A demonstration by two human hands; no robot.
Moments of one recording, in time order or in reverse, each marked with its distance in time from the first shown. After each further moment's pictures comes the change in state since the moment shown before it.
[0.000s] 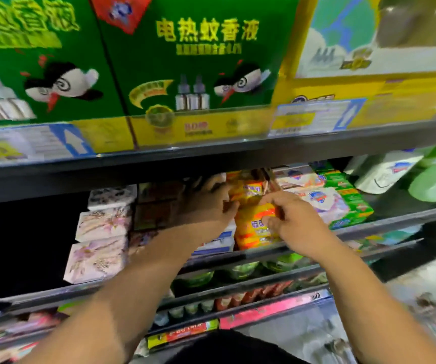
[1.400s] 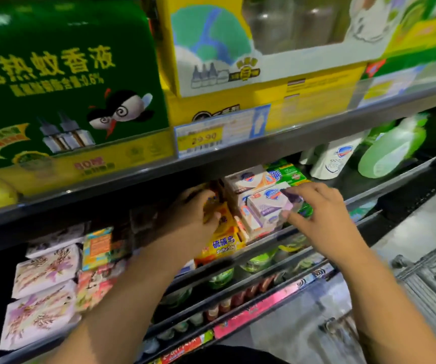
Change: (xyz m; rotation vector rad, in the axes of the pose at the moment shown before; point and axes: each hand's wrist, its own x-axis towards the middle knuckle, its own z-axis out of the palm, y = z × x) left_hand 0.005 0.058 -0.012 -0.171 -0.066 -0.009; right_hand -0.048 0.089 -0.056 -0.222 0.446 0.063
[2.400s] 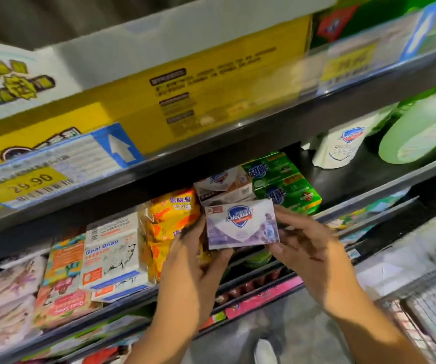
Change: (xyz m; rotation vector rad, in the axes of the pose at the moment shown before) left_hand -0.032 0.074 0.076 -0.399 0.249 0.036; right_hand -0.029 0.037 0.007 1.260 -0.164 0.191
